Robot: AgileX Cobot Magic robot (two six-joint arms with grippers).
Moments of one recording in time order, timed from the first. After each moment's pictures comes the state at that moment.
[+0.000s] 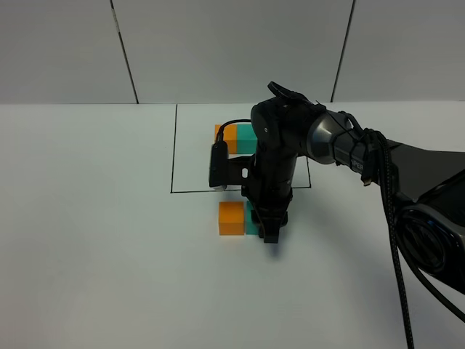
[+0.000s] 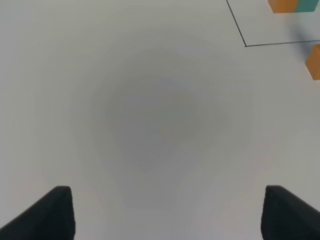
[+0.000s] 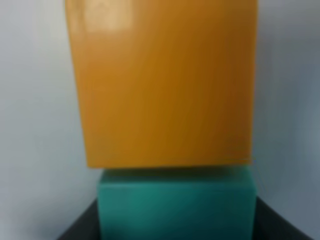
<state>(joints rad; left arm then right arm) -0.02 -0.01 -0.51 -0.02 1.04 0.04 0.56 2.42 -1.96 0.08 1.11 -0.97</state>
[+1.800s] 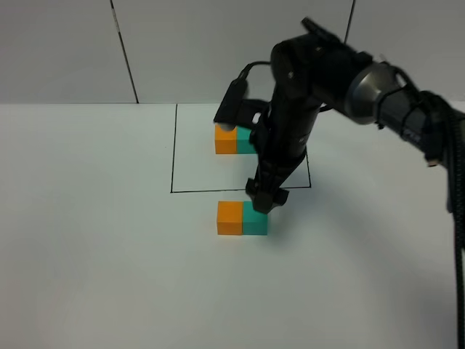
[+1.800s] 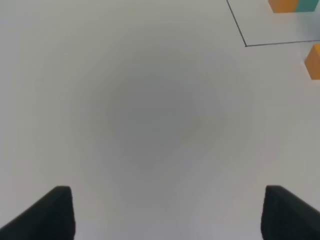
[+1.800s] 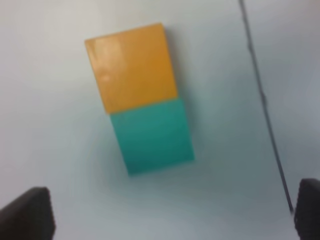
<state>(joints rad) -0.02 -0.01 -0.51 -0.02 1.04 0.04 0.51 2.17 -1.95 0.07 1.20 -0.65</state>
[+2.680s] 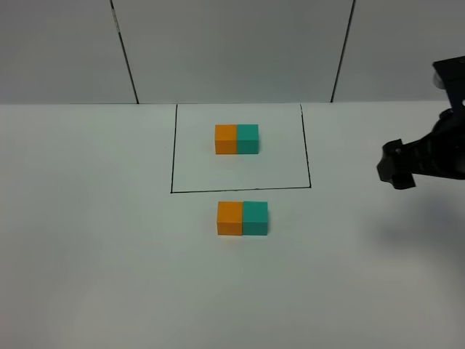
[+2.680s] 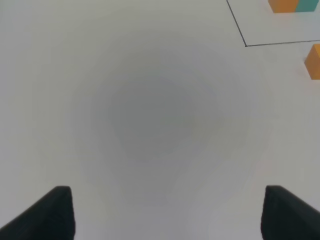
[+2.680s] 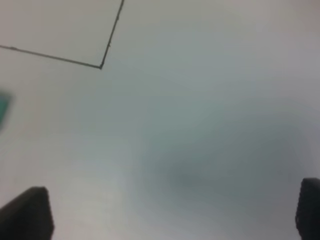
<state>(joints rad) -0.02 -0.01 -0.51 -0.02 1.04 0.04 0.16 1.46 -1.07 0.07 0.65 -0.08</state>
